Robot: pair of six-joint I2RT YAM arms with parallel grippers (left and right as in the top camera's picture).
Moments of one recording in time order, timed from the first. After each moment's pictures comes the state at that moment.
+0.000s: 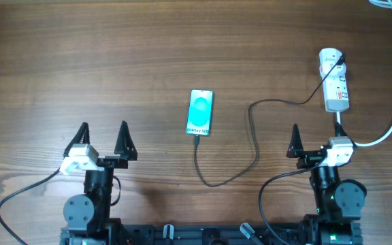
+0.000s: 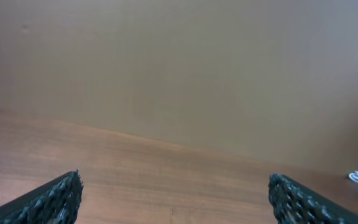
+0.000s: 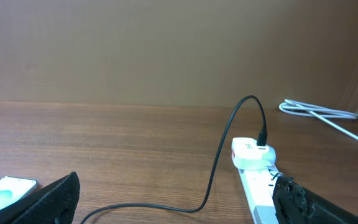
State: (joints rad) left arm -0.03 0.01 0.04 0.13 0.01 -0.26; right arm -0.06 0.01 0.01 0.00 -0.08 -0.02
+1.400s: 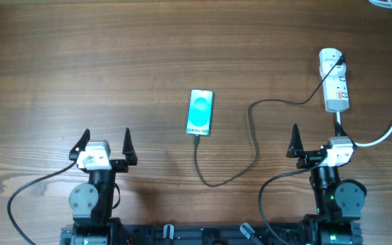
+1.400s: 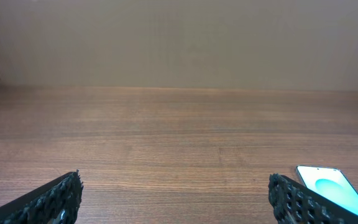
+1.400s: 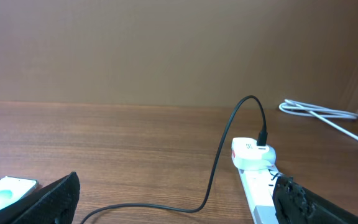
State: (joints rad) left arm 0.00 0.01 0.01 -0.07 0.00 -0.02; right arm -0.06 0.01 0.01 0.00 -0.08 -0.02
